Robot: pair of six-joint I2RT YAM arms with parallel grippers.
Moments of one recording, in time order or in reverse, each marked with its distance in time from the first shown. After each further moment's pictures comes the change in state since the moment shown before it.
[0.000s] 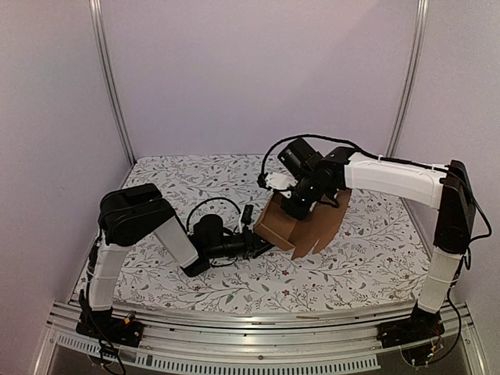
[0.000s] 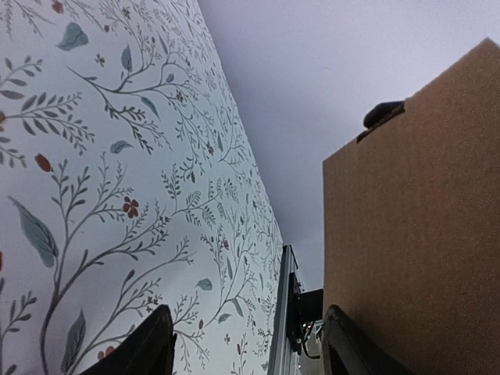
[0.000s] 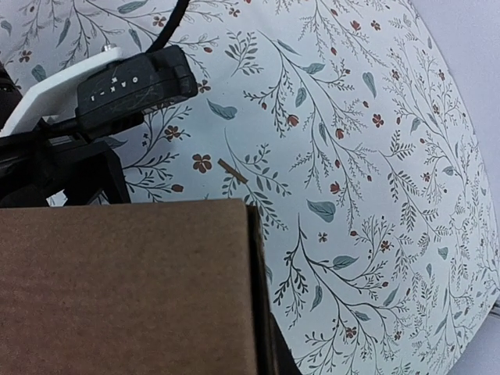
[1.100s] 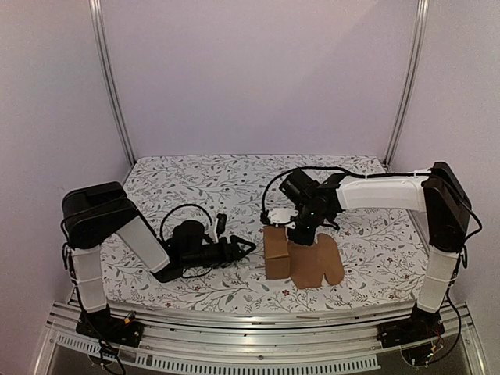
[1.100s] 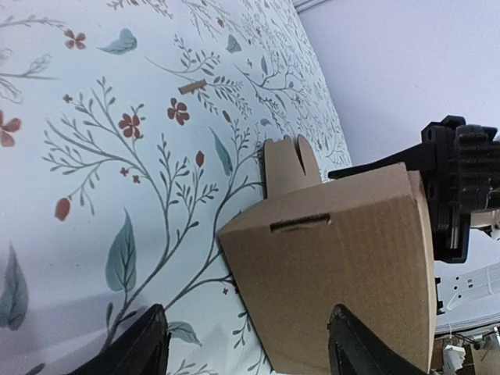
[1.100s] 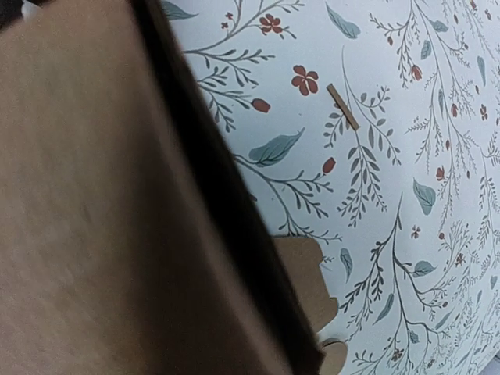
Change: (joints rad) left arm 0.022 -0.277 -0.304 -0.254 -0.212 0.153; right arm 0.001 0.038 -0.200 0.063 -0.063 -0.189
